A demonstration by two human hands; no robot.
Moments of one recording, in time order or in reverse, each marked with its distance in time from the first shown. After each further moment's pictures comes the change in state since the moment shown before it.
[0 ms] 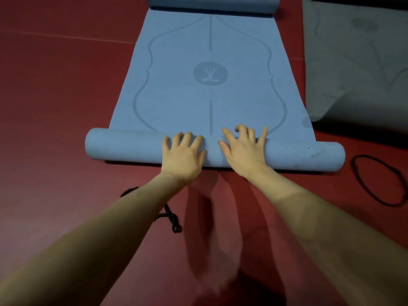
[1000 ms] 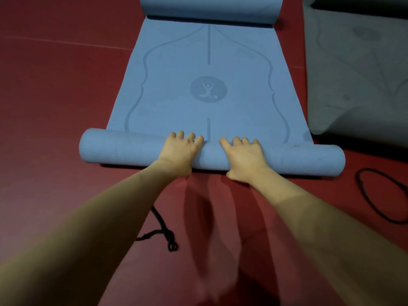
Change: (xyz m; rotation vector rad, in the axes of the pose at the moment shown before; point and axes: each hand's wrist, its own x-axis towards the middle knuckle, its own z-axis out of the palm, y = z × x) left_hand 0.050 -0.008 -0.022 0.415 -0.200 0.237; right_hand 0.025 0.008 -0.009 -0.238 -0.217 -0.196
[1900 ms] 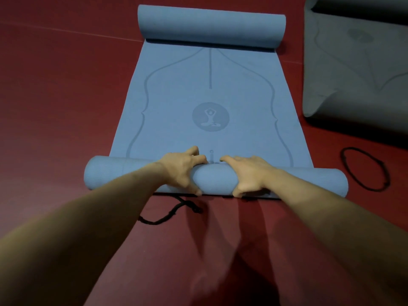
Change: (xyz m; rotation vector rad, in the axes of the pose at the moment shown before) left_hand -0.125 0.008 0.002 -0.590 -0.280 0.170; right_hand -0.107 -0.028 -0.018 0.260 -0.329 -0.247
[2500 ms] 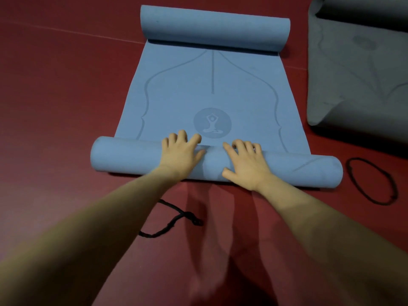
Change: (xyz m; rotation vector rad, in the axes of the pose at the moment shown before) left_hand 0.039 -0.007 0.001 0.140 0.622 -0.296; right_hand 0.036 0.004 0.004 -0.149 0.435 0.124
